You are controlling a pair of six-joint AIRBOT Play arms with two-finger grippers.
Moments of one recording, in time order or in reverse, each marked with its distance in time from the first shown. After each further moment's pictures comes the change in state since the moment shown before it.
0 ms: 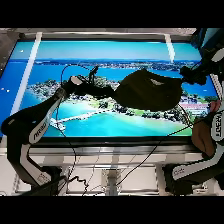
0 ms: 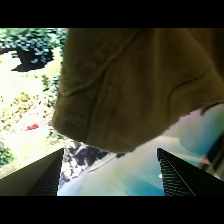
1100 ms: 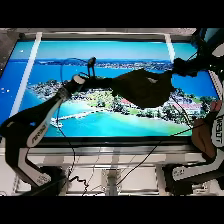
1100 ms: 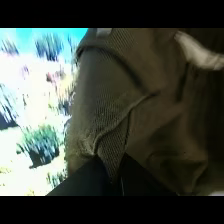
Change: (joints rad) left arm -0.003 0.091 0.033 -0.061 0.321 0.064; right arm 0.073 0.091 0.003 0.269 -0.063 -0.156
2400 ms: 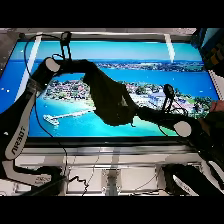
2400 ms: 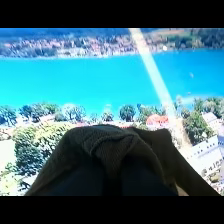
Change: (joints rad) left arm 0.111 0.143 0.053 0.414 -0.085 -0.140; right arm 0.610 0.819 -1.191 -0.053 -0.755 0.377
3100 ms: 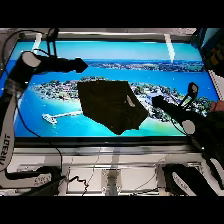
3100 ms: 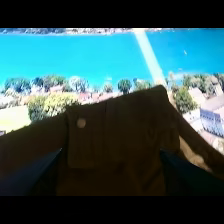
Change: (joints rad) left arm 0.143 0.156 0.000 0.005 -0.293 -0.003; right arm -0.271 0.005 -0.035 -0.283 -0.124 0.204
